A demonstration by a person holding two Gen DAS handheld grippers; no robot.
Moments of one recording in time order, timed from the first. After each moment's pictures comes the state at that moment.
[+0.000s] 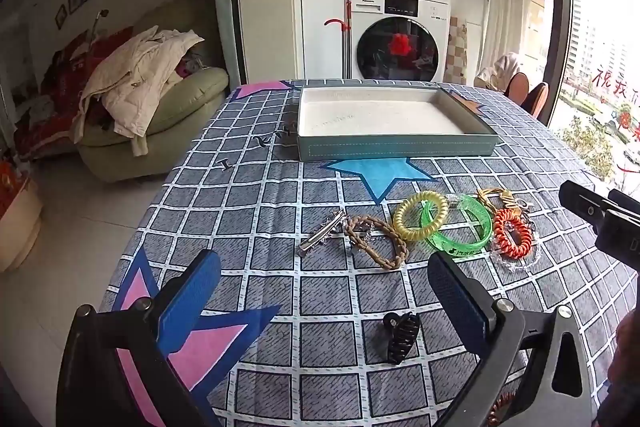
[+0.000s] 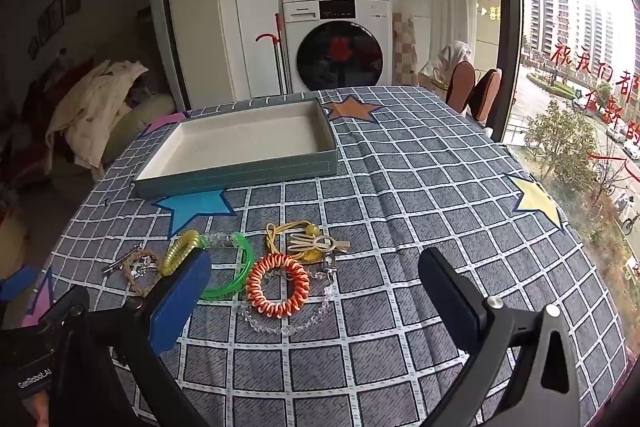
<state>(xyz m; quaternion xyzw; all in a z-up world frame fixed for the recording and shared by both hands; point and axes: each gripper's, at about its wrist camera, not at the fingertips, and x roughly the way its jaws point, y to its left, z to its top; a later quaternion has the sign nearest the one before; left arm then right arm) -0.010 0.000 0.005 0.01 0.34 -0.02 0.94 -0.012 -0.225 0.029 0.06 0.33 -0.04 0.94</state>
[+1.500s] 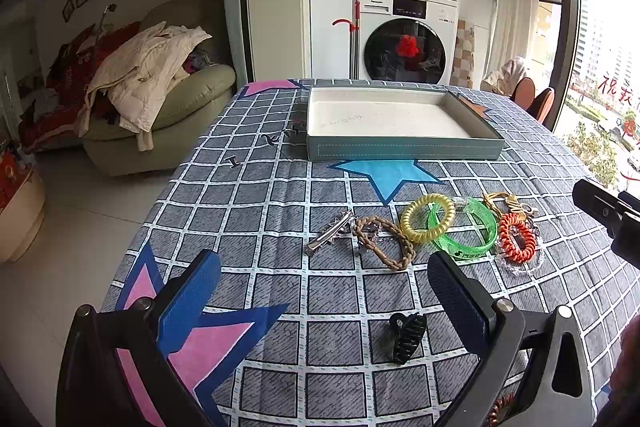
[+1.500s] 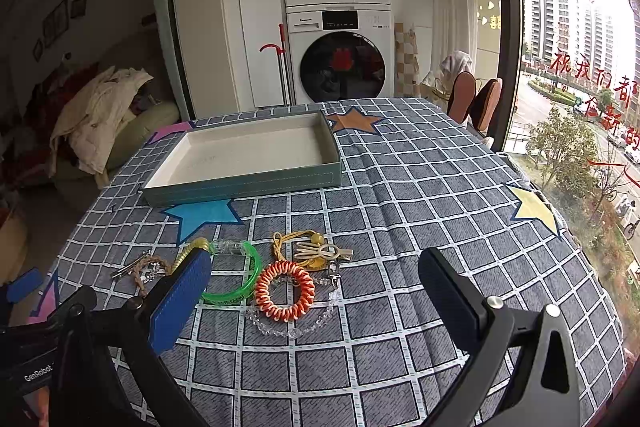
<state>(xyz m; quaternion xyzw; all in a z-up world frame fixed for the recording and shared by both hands) -0.010 0.007 0.005 0.00 0.34 -0.02 0.94 -0.016 -0.222 0.036 0.06 0.31 -0.04 0.95</state>
